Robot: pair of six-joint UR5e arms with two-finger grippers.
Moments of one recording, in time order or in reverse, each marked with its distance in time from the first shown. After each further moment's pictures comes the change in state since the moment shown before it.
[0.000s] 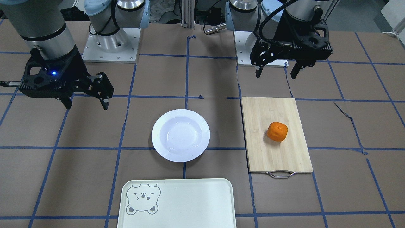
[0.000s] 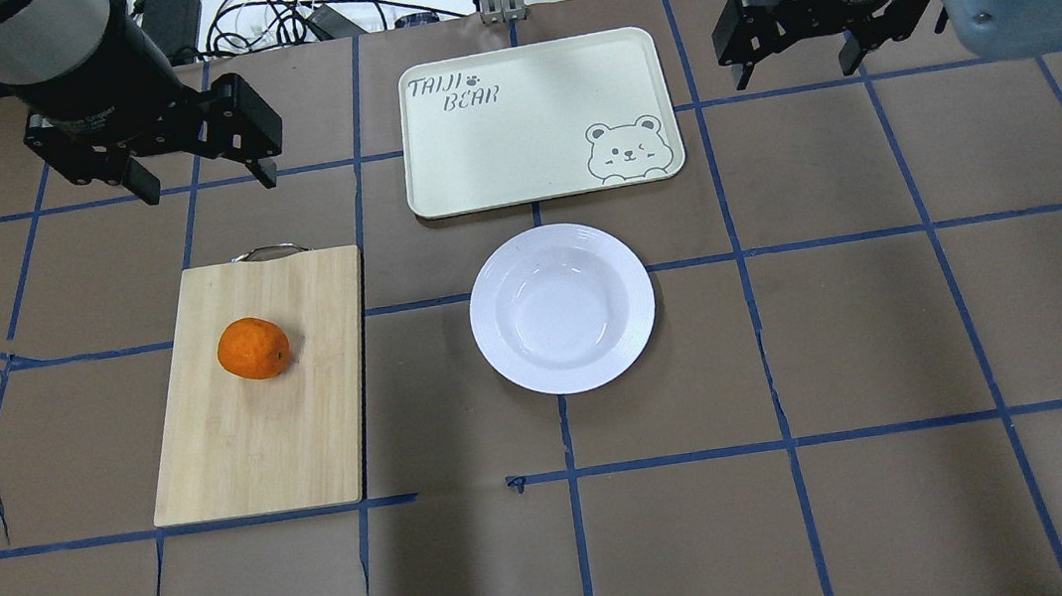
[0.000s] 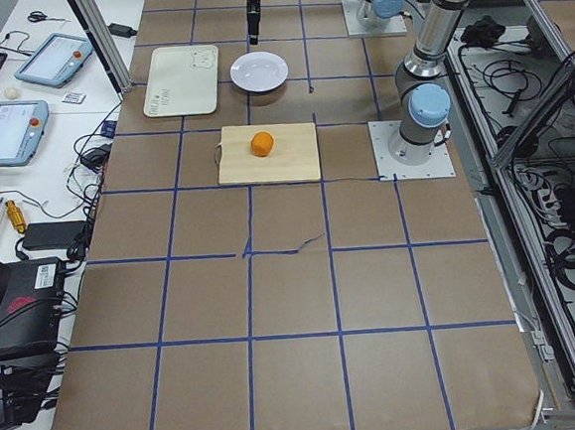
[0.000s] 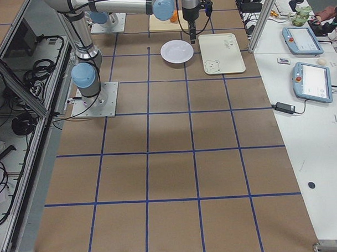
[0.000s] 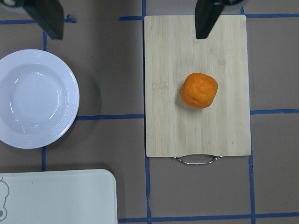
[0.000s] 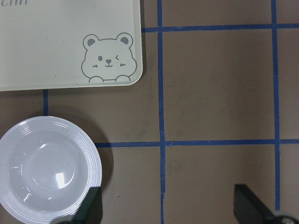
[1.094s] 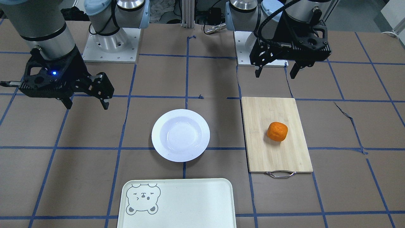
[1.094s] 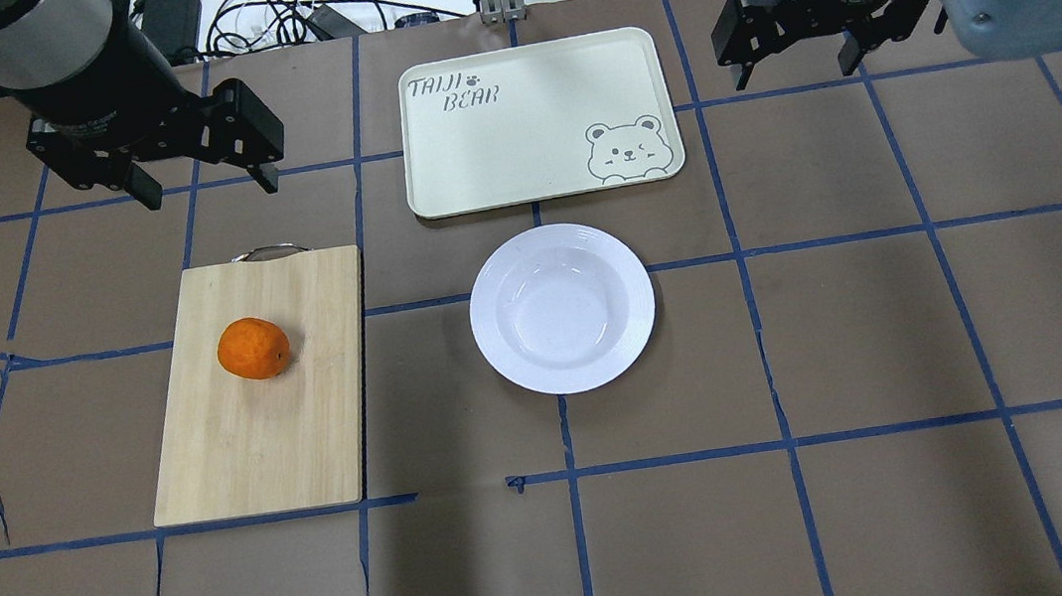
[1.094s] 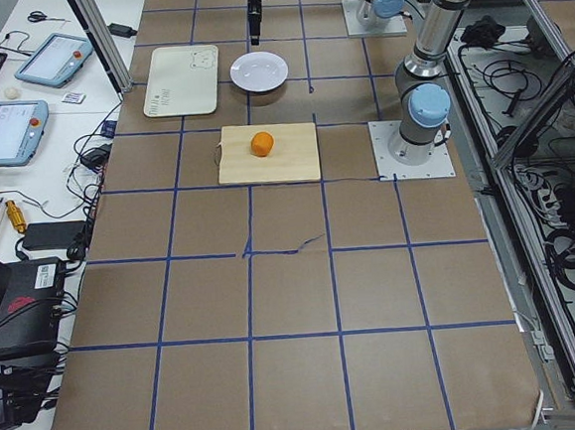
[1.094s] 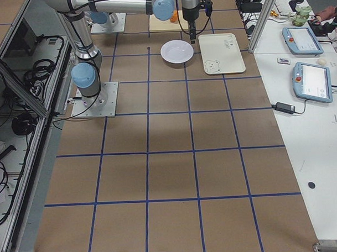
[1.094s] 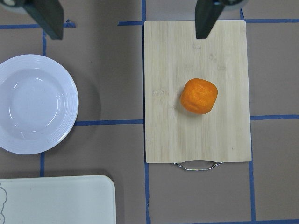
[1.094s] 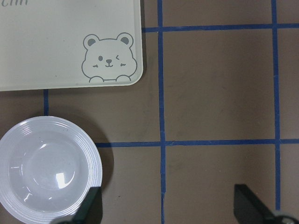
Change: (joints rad) left arm 0.004 -0.004 -0.004 -0.006 0.000 0.001; right arm 0.001 0.000 0.000 0.000 -0.001 0.001
